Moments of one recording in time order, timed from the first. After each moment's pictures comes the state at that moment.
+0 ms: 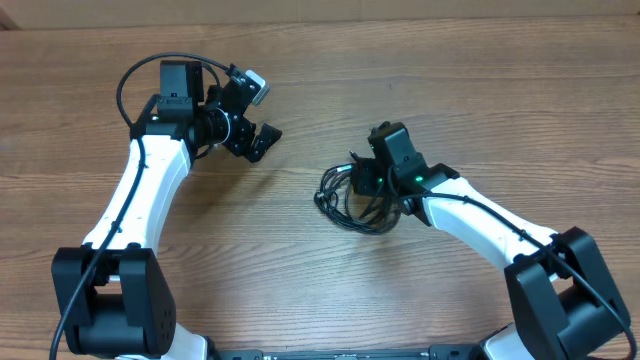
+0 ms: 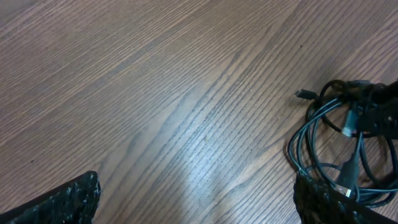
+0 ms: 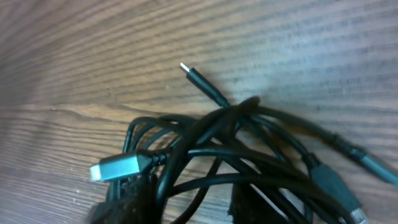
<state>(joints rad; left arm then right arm) -0.04 1.71 1.29 -0.53 0.51 0.50 0.50 1.70 0.97 -0.29 -0.07 0.59</state>
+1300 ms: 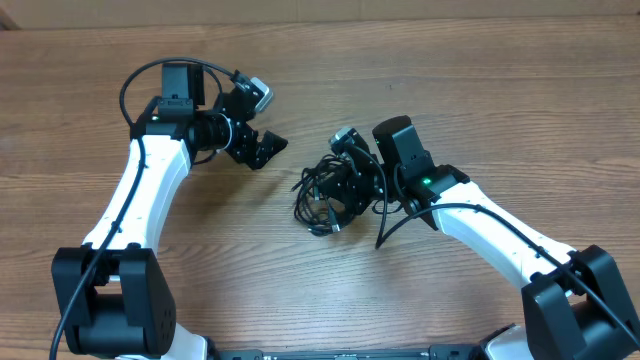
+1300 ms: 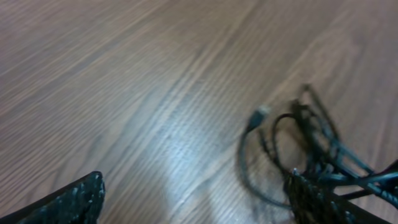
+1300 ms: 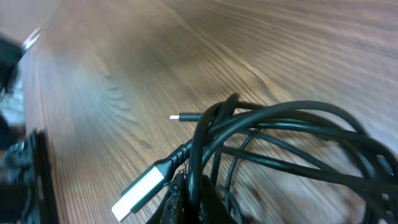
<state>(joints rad) -0.04 1.71 1.29 -0.61 0.63 0.55 0.50 1.62 0.97 -0.20 -0.64 0.00</state>
